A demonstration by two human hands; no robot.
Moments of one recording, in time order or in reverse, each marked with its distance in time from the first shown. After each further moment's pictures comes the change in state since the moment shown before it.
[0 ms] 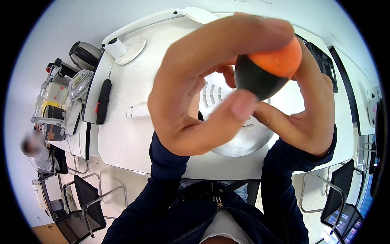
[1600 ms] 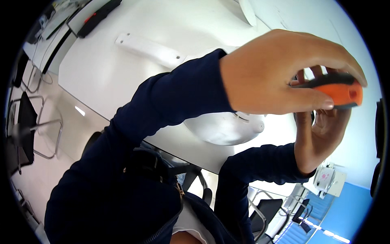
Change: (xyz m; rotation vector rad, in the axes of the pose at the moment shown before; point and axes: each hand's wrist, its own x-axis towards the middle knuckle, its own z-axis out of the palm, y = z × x) left_hand -0.001 0.000 0.021 -0.008 0.163 0.078; right_hand -0.002 -0.002 0.010 0.006 0.062 0.095
